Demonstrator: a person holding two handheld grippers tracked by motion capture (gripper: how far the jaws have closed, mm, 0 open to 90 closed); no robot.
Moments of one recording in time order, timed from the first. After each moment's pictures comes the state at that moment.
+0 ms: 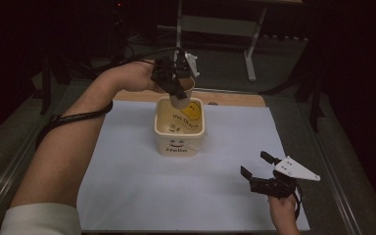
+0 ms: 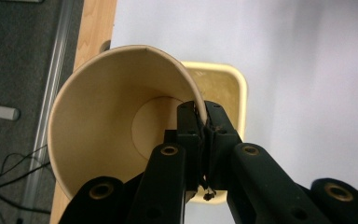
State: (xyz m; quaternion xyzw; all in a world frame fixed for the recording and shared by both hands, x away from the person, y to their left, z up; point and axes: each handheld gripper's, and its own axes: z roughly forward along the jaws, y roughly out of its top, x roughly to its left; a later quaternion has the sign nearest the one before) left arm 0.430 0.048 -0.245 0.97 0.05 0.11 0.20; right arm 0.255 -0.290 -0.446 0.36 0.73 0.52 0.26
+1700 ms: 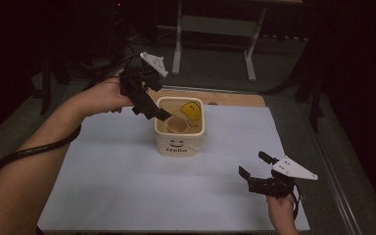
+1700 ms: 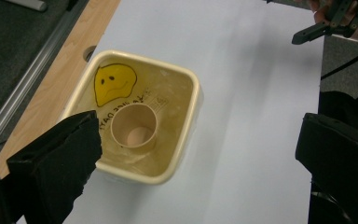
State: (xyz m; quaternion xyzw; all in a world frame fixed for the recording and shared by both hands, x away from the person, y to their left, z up) left arm 0.375 0.114 -0.246 0.93 0.15 0.07 0.32; right arm 0.256 -0.285 -0.446 0.36 0.73 0.52 0.25
